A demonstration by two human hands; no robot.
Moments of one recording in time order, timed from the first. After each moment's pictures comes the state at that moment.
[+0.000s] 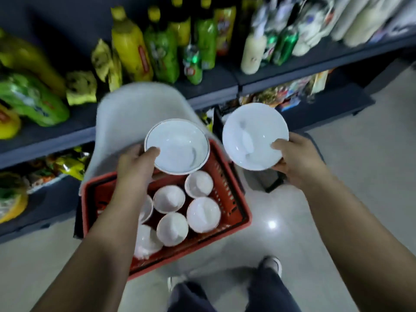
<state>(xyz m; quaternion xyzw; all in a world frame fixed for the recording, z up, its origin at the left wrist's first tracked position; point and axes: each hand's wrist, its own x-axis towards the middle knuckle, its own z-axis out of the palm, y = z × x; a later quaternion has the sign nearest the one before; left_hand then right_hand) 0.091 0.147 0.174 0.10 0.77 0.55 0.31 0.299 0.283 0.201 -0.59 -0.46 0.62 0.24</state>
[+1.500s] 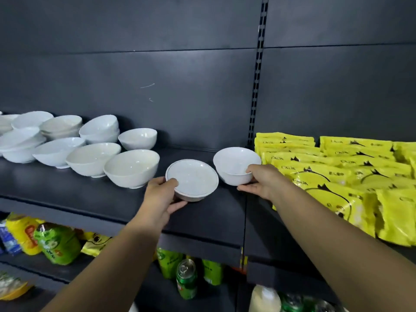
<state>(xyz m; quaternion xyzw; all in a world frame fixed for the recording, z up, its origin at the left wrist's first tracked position) -0.043 0.540 0.371 -0.06 0.65 0.75 0.13 0.018 0.728 0.401 -0.33 -0.59 0.73 0.13</state>
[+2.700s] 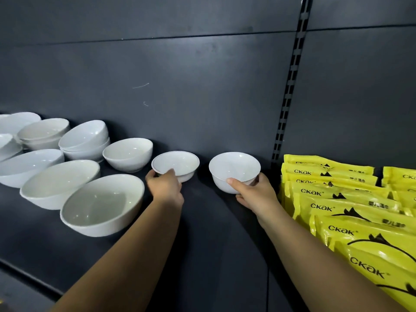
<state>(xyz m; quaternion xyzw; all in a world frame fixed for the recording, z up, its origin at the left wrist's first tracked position) -0.181 0.619 0.374 -0.18 0.53 0.83 -0.02 -0.097 0.760 0.361 -0.25 -0.70 0.65 0.18</state>
